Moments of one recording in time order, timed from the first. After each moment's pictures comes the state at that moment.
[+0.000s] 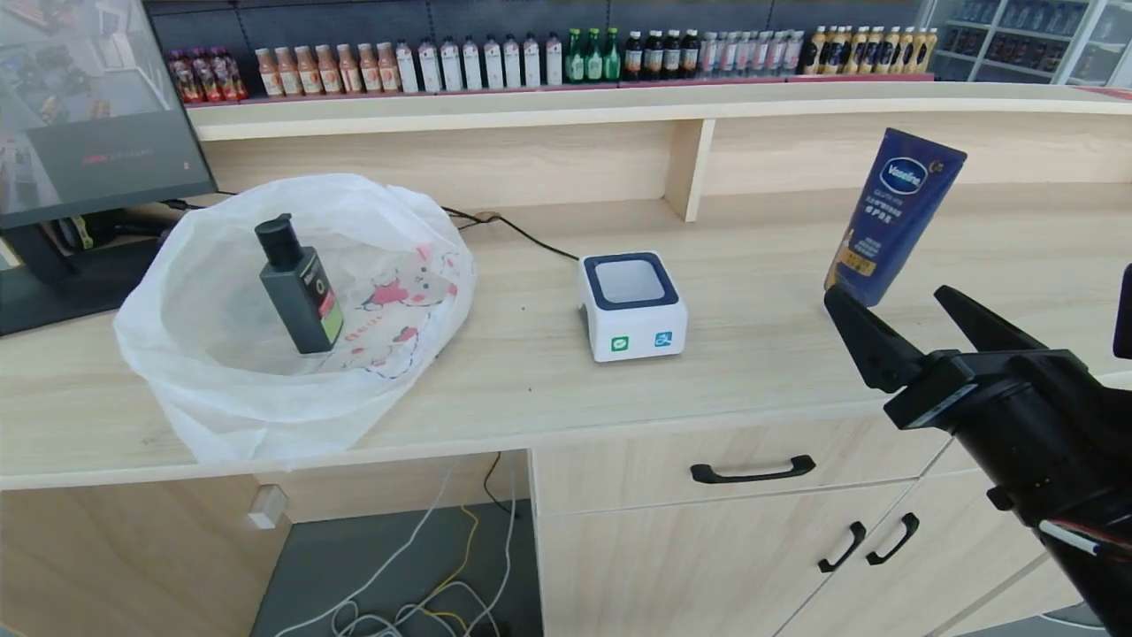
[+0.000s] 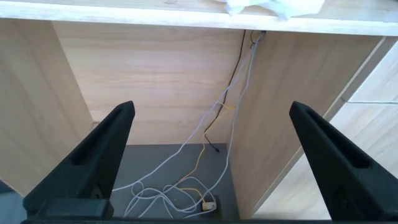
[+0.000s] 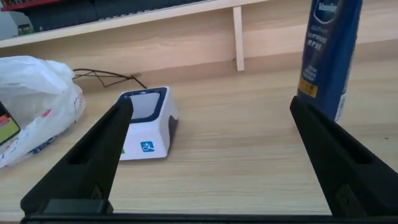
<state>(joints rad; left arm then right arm) 0.00 0.00 0.00 0.00 0.00 -0.01 0.61 1.50 -0.28 -1.57 -0.40 -0.02</state>
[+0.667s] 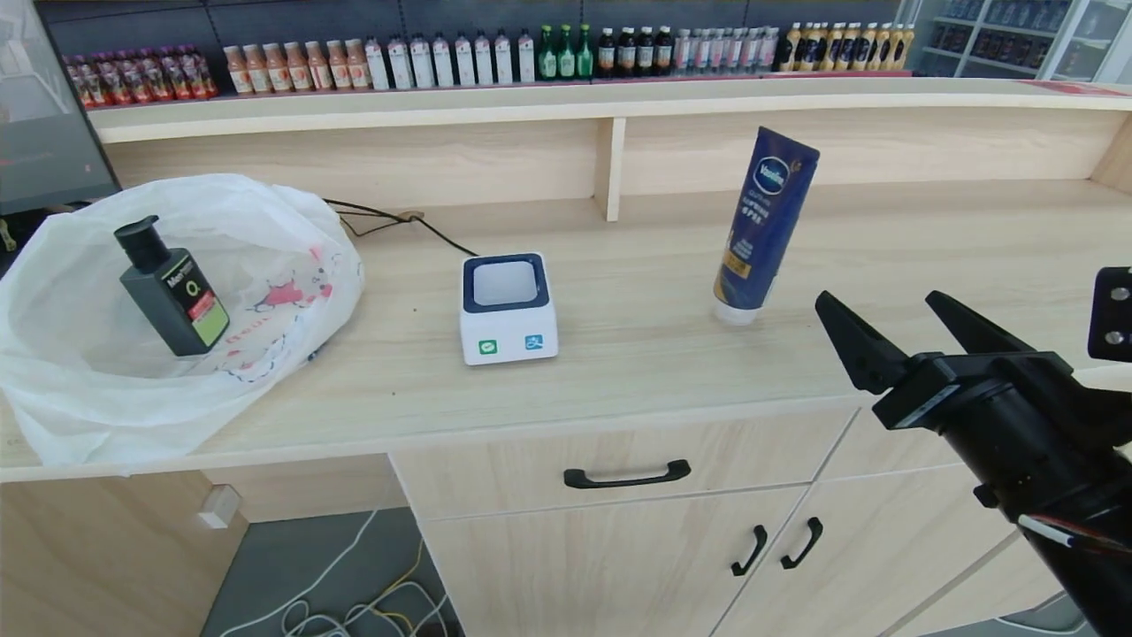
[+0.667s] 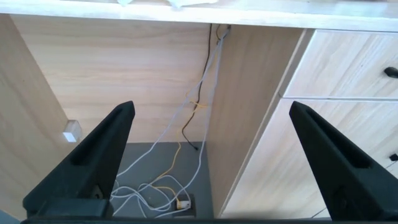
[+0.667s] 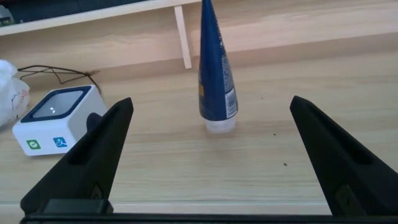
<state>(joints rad) 0.00 0.00 0.00 0.00 0.00 -0.01 0.60 1.52 -0.29 -1.57 -0.40 -0.02</state>
